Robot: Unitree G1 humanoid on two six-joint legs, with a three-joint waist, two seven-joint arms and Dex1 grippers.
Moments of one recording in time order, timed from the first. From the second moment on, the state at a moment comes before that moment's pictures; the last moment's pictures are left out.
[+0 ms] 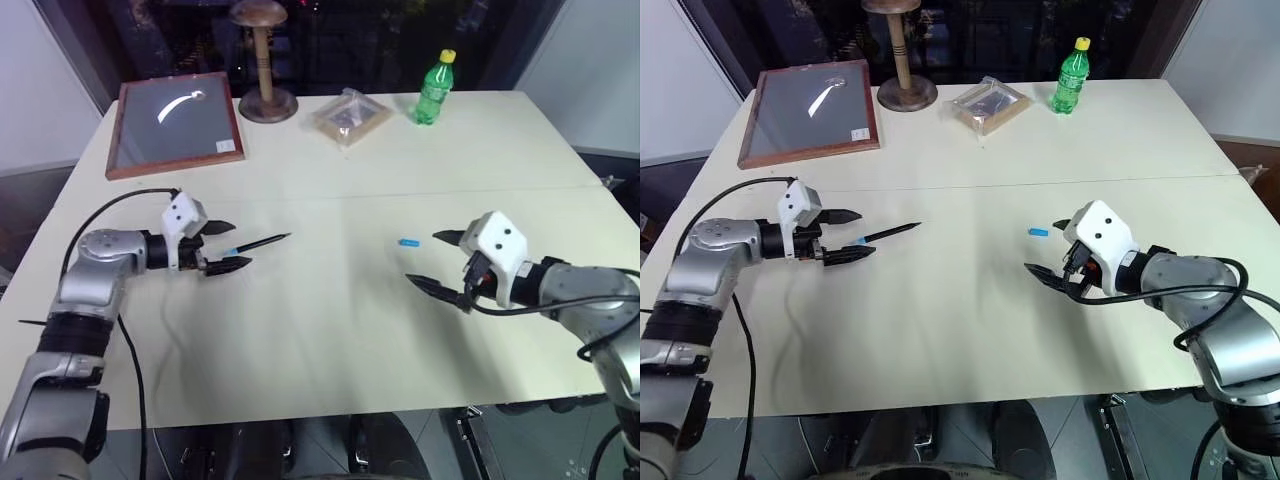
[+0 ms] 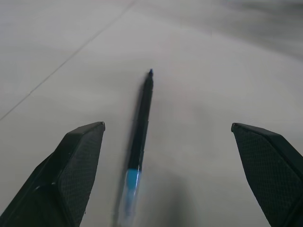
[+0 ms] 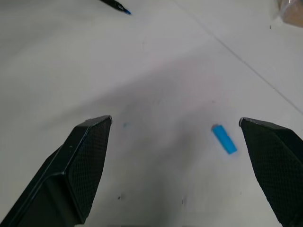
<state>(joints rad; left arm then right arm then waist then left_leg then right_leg) -0.63 0.71 -0.07 0.50 -0.25 0.14 -1.21 -0.15 -0.84 -0.15 -0.59 0.40 0.76 0.73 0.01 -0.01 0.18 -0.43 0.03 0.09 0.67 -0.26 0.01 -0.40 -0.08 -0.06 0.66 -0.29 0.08</state>
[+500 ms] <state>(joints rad) -0.88 0.58 -0.14 1.06 -0.05 -0.22 -1.24 -0.06 -0.84 -0.23 -0.69 0.43 0.82 0.65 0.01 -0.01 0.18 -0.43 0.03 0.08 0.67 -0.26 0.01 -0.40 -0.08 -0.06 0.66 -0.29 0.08</state>
